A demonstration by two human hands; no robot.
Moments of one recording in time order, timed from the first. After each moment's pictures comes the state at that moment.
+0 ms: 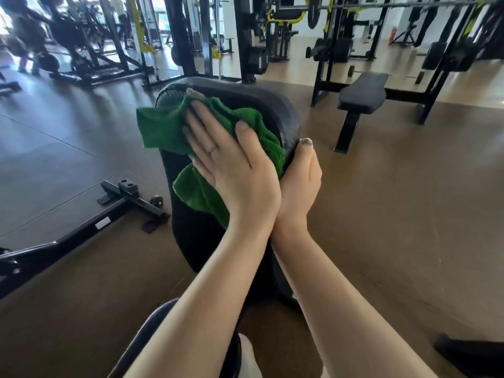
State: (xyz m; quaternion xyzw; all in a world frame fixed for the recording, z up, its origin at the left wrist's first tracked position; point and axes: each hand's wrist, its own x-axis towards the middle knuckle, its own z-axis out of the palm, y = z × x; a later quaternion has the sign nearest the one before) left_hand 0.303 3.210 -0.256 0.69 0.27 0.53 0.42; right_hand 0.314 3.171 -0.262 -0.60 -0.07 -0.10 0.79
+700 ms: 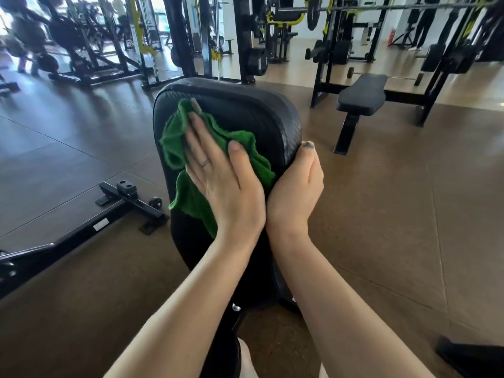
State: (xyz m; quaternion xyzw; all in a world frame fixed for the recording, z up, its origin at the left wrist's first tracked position) left_hand 0.298 3.227 -0.284 0.71 0.22 0.54 0.39; right_hand 0.312 3.174 -0.264 -0.60 -0.05 -0.11 0.79
